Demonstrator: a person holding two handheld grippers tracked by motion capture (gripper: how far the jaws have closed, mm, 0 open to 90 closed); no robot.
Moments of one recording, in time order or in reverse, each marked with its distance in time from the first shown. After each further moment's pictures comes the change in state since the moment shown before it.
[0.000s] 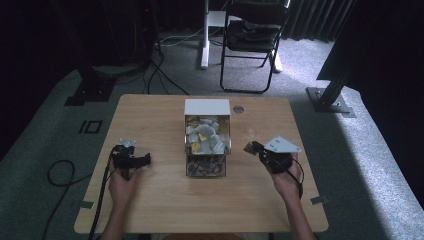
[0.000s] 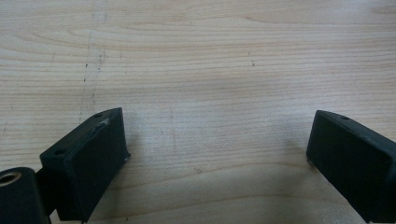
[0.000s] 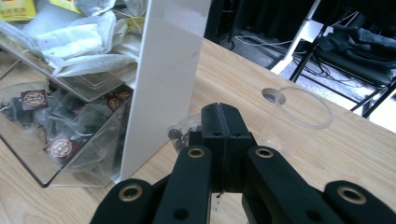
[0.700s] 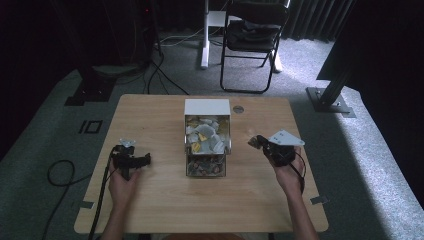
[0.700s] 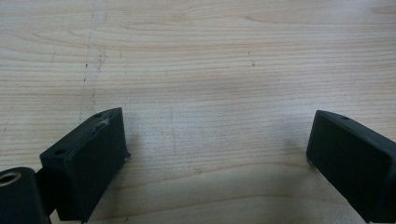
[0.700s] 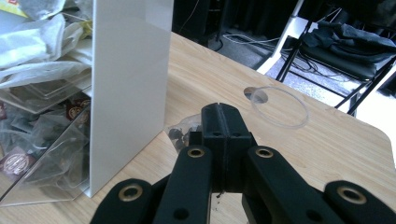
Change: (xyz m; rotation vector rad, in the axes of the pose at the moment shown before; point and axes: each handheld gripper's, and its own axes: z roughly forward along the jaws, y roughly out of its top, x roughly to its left) left arm 0.000 0.000 0.000 0.000 0.000 0.000; right arm -0.021 0.002 0.009 0.001 -0.041 0.026
